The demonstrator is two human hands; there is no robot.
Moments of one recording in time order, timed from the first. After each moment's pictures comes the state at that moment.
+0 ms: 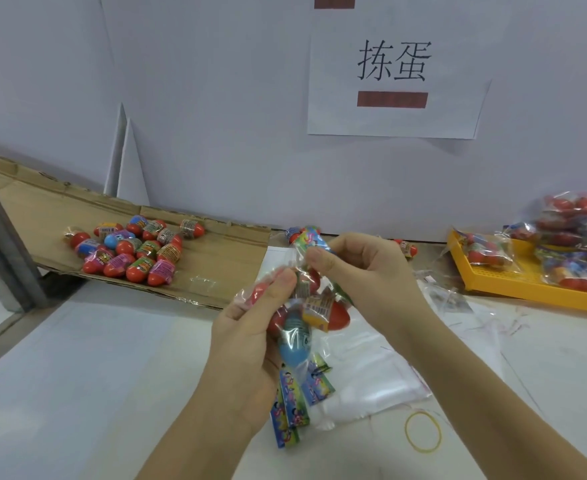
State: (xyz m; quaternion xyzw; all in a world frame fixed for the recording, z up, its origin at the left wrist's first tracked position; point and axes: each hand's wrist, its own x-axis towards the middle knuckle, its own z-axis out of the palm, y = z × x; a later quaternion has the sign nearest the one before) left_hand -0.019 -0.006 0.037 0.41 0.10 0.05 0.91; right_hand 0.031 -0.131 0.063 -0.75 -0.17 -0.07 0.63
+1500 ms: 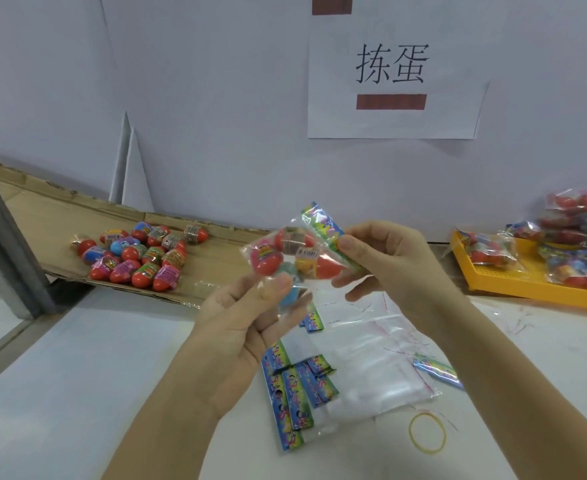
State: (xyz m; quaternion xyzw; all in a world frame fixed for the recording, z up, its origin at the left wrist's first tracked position) left_hand -0.010 0.024 0.039 0.44 -0.01 0.00 0.90; right_hand 0.043 -0.155 0.077 -0.72 -0.16 0.00 0.68
